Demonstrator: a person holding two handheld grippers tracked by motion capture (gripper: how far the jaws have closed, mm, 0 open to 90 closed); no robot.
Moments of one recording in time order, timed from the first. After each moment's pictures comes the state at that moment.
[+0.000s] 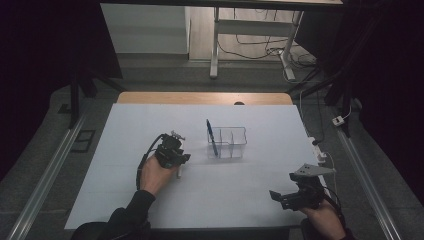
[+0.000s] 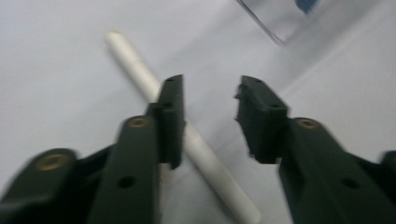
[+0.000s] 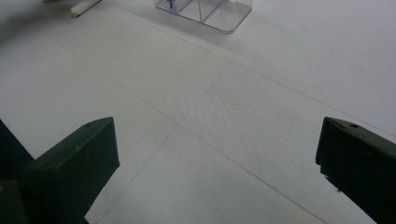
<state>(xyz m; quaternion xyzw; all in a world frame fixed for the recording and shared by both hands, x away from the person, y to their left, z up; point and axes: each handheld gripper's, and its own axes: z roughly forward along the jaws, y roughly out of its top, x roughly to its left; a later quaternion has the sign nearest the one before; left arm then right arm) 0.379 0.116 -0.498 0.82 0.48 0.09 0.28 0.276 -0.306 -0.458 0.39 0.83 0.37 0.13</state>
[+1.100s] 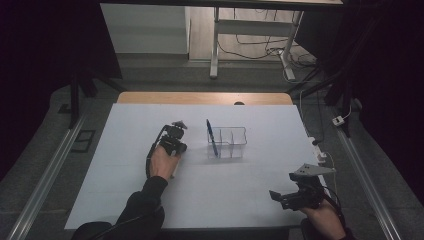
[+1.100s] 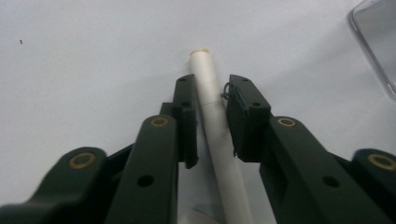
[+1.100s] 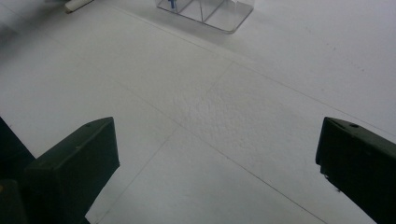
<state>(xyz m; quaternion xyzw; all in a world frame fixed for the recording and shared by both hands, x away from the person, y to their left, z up) 0.423 0.101 -0.514 0.80 0.56 0.09 0.20 0.277 -0.306 -0.458 0.39 0.83 0.38 0.13</state>
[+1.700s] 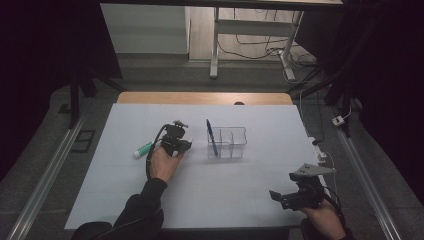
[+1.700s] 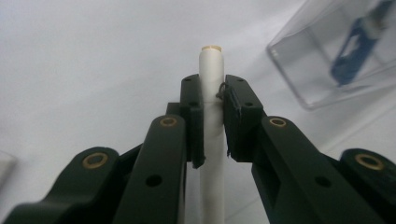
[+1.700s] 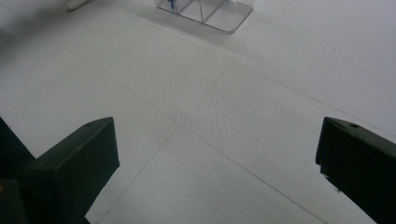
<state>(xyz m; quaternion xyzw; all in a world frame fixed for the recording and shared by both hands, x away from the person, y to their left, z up) 0.407 0.101 -0.493 0.79 0.53 0.08 0.30 0.277 -0.306 -0.458 0.39 0.83 0.38 0.13</state>
